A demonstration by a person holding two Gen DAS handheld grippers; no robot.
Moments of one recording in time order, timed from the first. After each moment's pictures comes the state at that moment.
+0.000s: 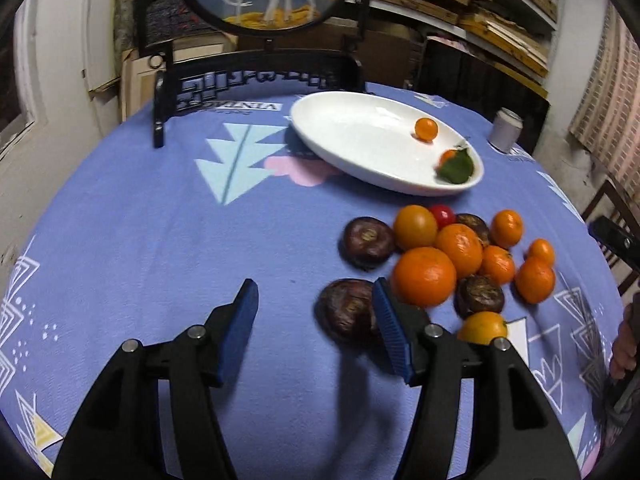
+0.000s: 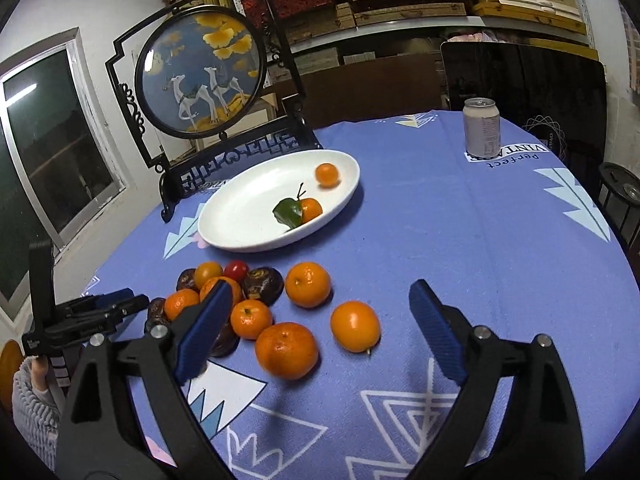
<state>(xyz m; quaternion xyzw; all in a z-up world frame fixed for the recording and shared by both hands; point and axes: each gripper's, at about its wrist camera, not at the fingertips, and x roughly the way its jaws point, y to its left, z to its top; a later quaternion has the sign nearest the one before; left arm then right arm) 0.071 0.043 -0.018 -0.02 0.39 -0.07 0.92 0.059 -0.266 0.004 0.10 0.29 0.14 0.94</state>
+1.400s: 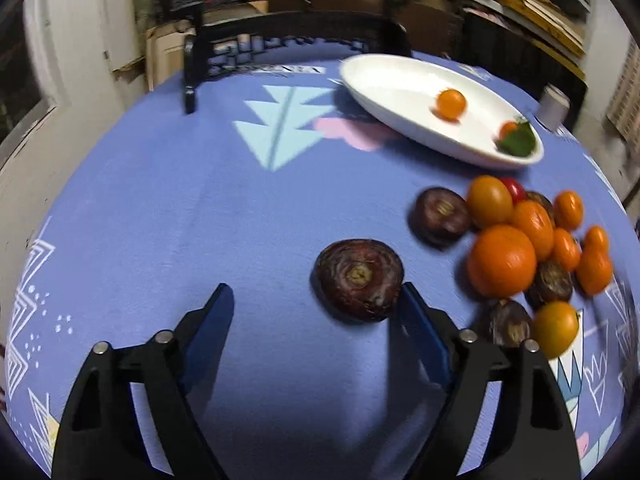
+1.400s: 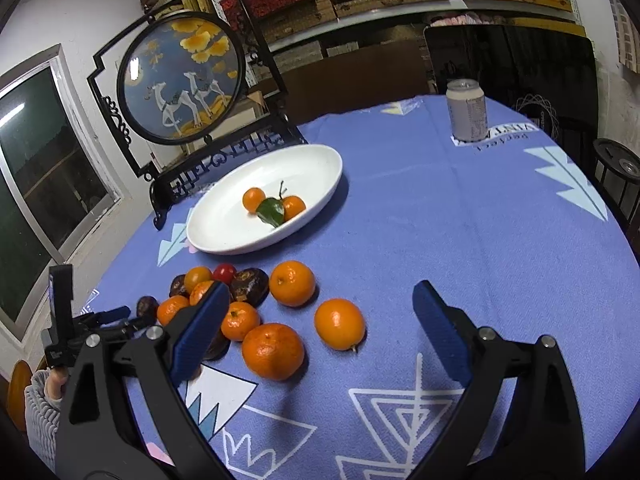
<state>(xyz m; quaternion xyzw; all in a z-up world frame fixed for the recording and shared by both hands) 0.090 0.062 -0.037 0.00 0.43 0.00 0.90 0.068 -0.281 -0.002 0.13 0.31 0.13 0.93</state>
